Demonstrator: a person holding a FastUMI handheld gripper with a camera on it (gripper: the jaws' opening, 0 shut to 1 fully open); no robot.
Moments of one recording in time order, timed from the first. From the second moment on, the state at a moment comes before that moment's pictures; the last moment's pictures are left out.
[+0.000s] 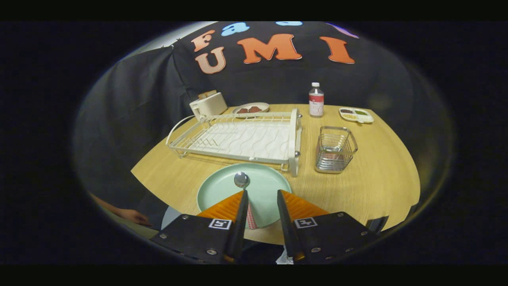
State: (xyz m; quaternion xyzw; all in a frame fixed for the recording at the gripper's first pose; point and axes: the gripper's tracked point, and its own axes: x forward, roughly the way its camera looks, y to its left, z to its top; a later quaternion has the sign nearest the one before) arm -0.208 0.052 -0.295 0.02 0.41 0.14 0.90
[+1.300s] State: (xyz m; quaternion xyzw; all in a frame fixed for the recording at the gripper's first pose) arm -0.071 0.001 -0.011 -0.02 0.08 0.05 1.00
